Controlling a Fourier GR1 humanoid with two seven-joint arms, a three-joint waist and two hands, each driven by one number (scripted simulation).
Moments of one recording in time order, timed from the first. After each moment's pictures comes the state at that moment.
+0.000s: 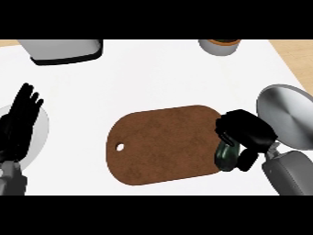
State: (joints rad) left arm -0.08 0.24 0.14 -1.58 0.16 0.13 0.22; right arm -0.29 -0.39 0.33 -1.40 1.05 0.30 -0.34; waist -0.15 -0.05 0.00
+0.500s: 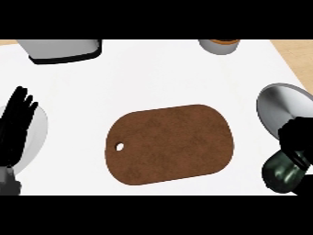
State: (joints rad) left arm -0.05 0.25 0.15 -1.62 0.17 0.12 0.22; right arm 0.03 -0.56 0.03 -1.99 0.88 0.20 -0.33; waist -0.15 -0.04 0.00
